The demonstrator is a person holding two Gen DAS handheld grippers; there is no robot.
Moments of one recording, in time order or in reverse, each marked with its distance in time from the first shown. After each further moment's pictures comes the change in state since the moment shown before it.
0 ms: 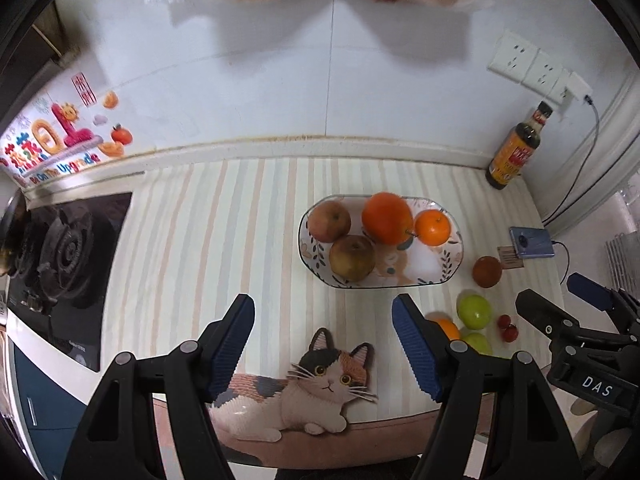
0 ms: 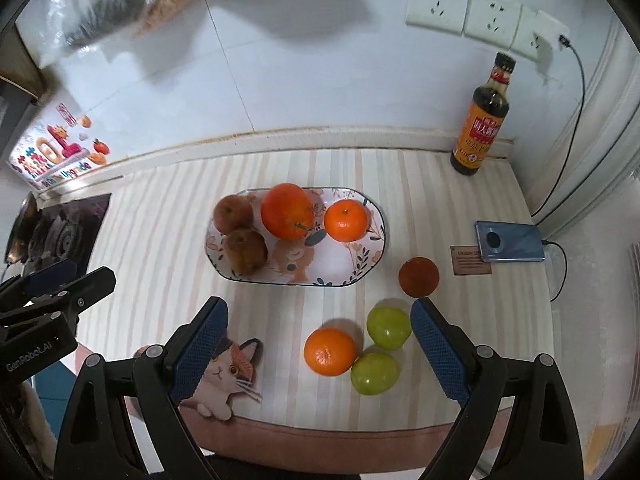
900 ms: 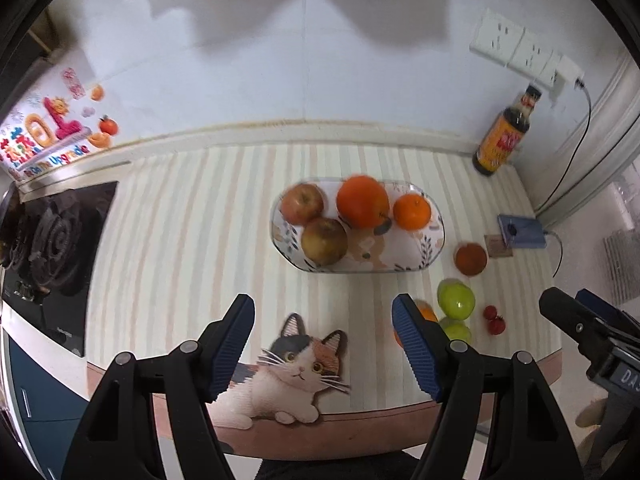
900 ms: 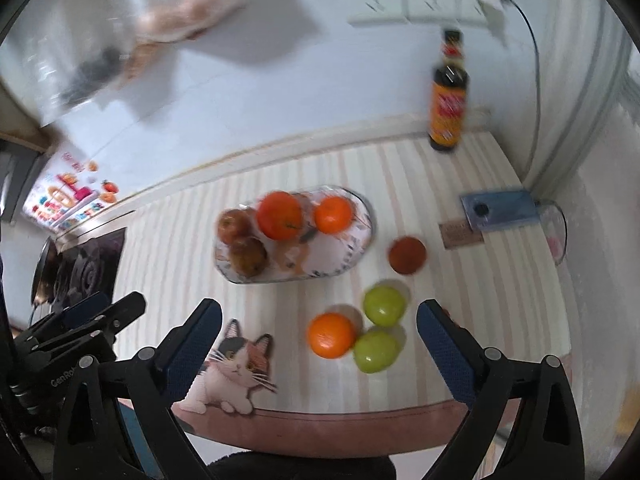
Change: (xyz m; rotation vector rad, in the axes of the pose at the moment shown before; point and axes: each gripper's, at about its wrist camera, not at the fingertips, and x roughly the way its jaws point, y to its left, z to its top) left arm 0.023 -0.040 -0.013 0.002 0.060 -0.021; right arm -0.009 -0.062 -0.023 0.196 0.027 0.057
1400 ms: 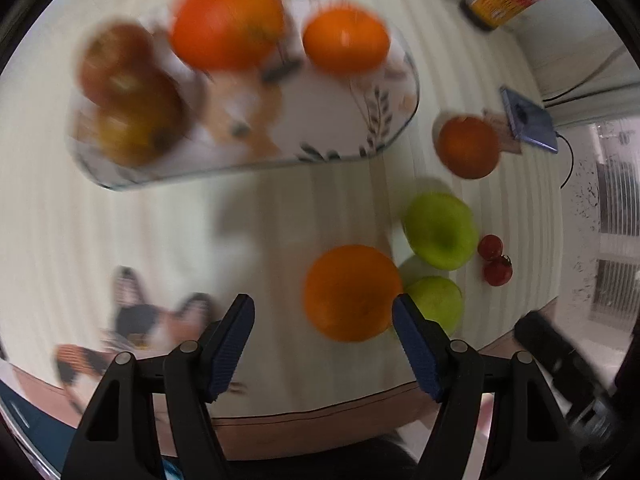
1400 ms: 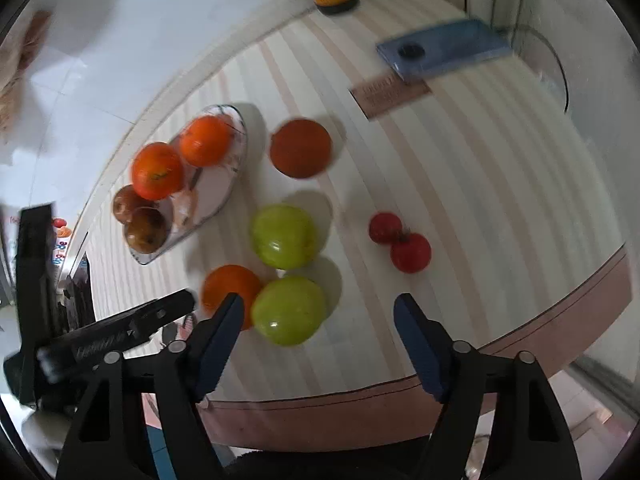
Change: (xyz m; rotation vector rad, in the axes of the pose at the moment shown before) left arm 0.199 -0.087 -0.015 0.032 0.525 -0.208; right arm 0.125 -0.128 -0.056 0.334 0.225 0.076
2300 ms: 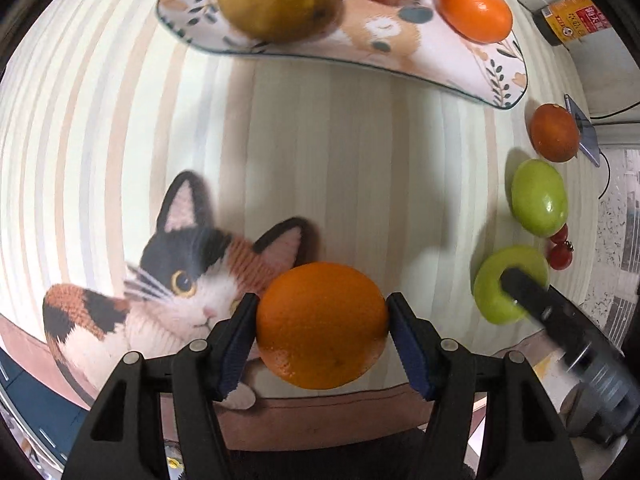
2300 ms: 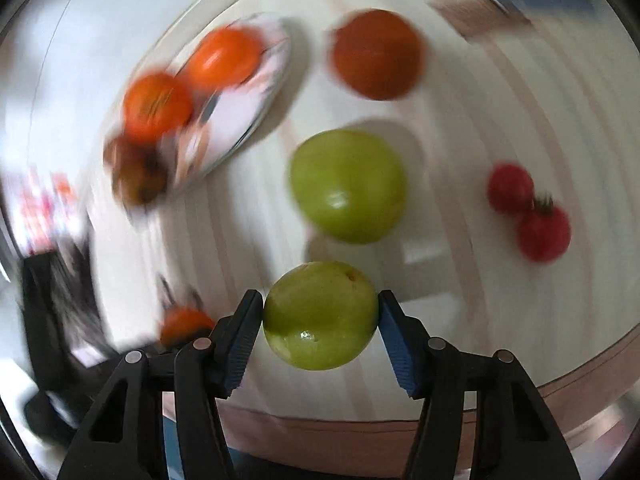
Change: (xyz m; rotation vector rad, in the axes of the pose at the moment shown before) left arm 0.017 0.066 -0.064 -0.131 0.004 0.056; right arm 0.083 0.071 -0.020 -0.259 0.140 -0.026
